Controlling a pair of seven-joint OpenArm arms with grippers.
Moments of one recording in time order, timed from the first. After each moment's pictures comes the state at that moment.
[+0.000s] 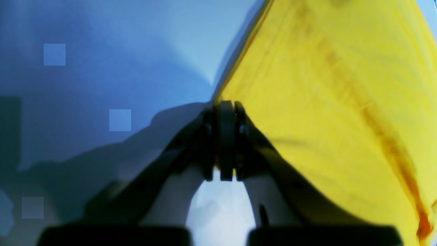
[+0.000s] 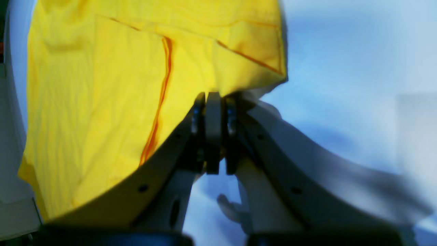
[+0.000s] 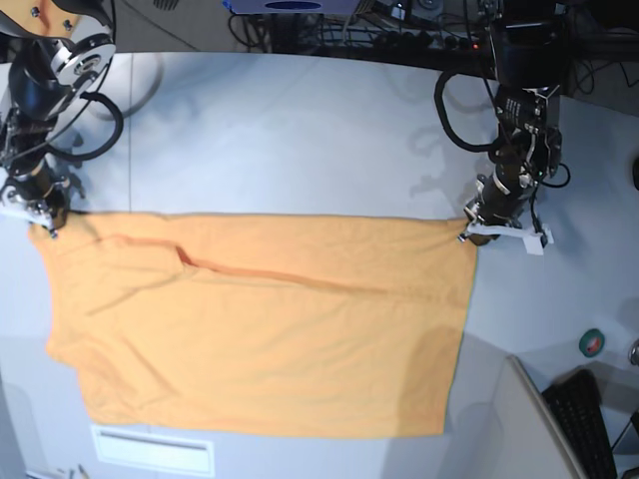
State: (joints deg) left arm -1.9 -12.7 -13.8 55.3 -40.9 -6.1 20.2; right arm 12.1 8.2 57.8 40.5 21.2 24.0 -27.4
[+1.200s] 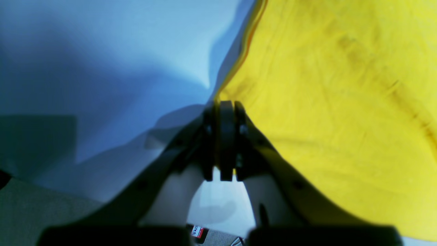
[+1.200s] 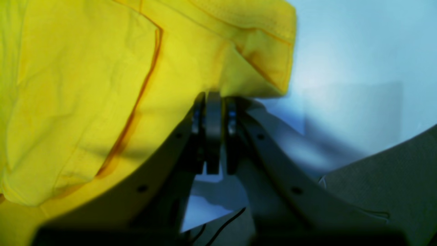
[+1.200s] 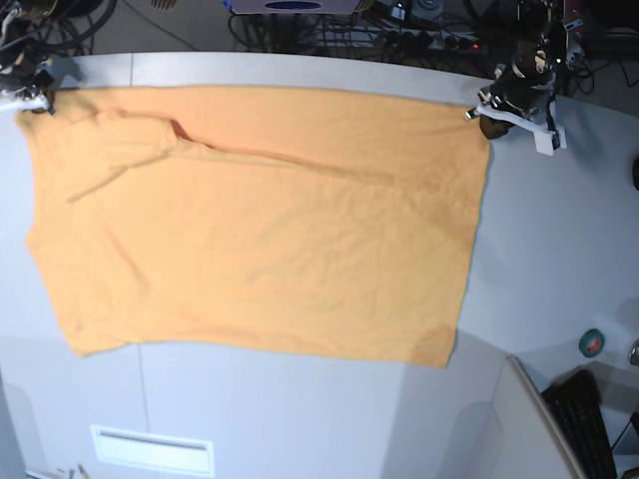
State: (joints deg) left arm 28.1 -16.5 -13.9 81.1 -40.5 -5.7 23.9; right arm -13.9 1.8 57.4 73.1 20.7 24.4 -46.6
